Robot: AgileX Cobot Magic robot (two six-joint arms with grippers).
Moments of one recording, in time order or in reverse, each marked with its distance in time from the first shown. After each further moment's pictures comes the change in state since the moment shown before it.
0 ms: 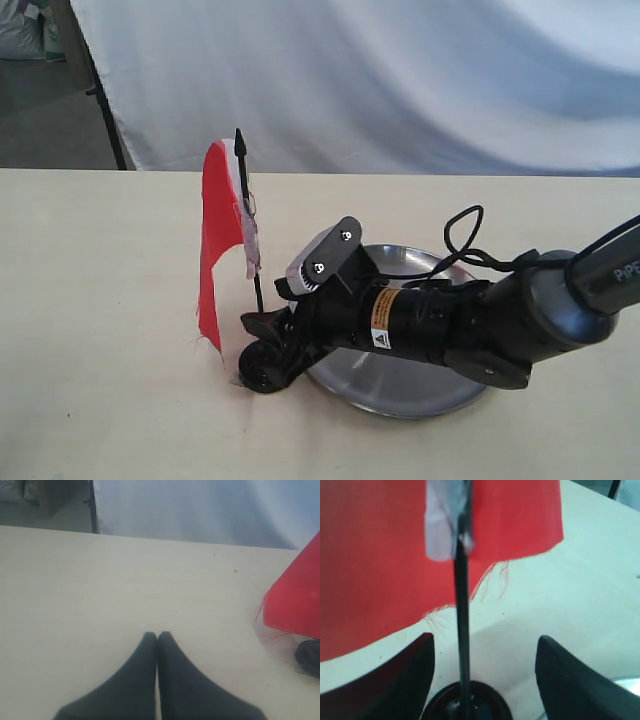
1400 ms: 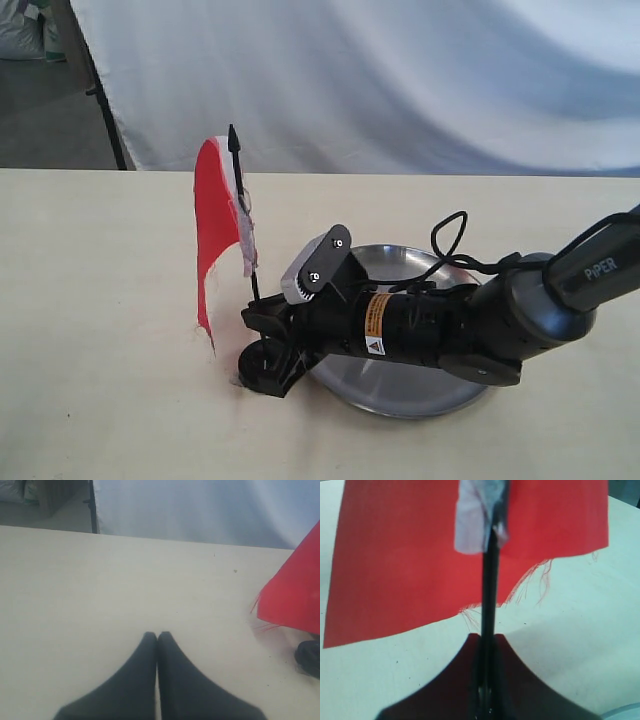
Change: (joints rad) left arm 0.000 0.000 0.000 0.000 0.000 0.000; right arm -0.004 0.068 -0.040 -0.114 -0.080 0.048
